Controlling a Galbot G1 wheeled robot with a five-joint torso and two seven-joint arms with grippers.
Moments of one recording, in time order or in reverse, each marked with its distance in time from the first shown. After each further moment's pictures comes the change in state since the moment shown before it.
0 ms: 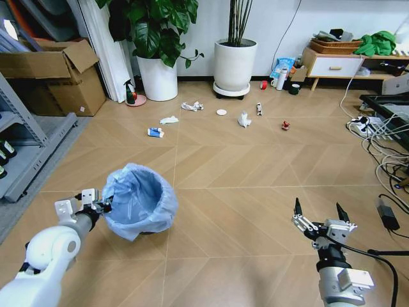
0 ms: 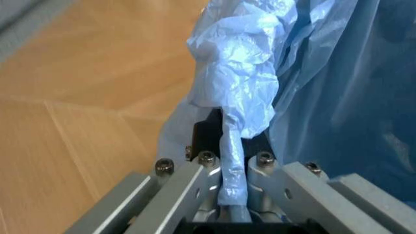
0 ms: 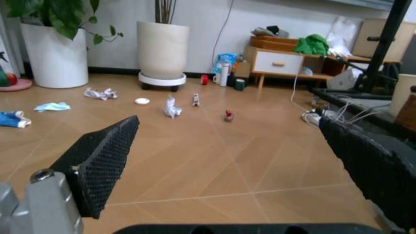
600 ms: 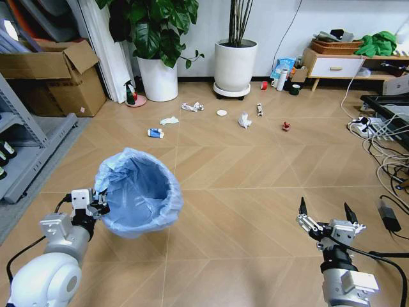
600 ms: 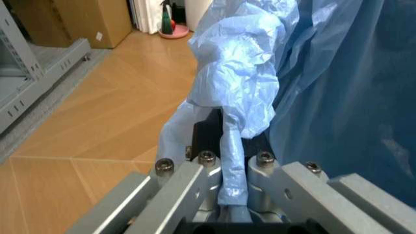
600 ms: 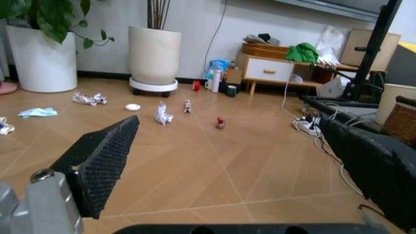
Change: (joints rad) left arm 0.185 -0.085 -0.053 -0.221 0.239 -0.090 0.065; right arm -0.012 0.031 0.003 0.029 -0.045 0.003 0.009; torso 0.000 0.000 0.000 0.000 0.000
